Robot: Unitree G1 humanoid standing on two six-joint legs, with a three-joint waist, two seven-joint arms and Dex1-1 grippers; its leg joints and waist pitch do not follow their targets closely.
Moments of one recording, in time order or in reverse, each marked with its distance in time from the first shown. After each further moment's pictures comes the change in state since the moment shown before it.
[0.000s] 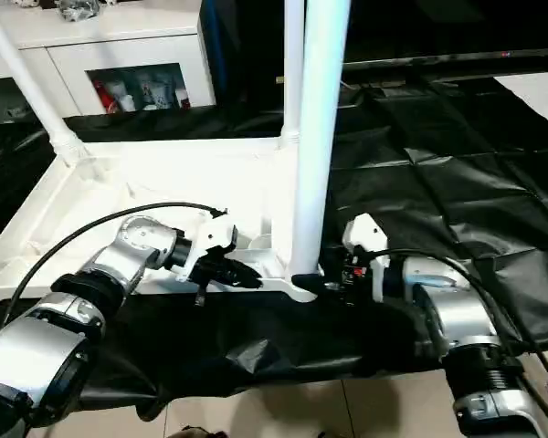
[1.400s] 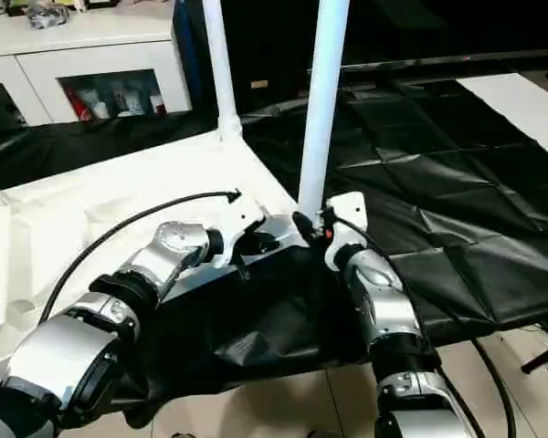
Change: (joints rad) left arm -0.039 -0.155 0.039 0.043 0.032 0.137 0.553; right arm -0.102 0.335 -0.146 0.226 -0.117 -0.123 -0.733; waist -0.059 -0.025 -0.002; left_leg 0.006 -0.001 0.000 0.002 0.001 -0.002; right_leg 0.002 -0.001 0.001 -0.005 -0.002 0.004
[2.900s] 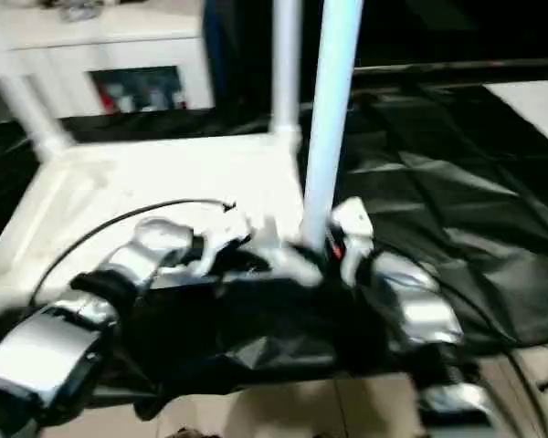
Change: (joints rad) left arm -0.018 0.025 -0.036 0.013 -0.011 -0.015 -0.120; right arm 0.013 -0.058 0.036 -0.082 0.027 0.097 0.044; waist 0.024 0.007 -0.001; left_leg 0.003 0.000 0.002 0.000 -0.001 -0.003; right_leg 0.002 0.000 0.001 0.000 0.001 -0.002
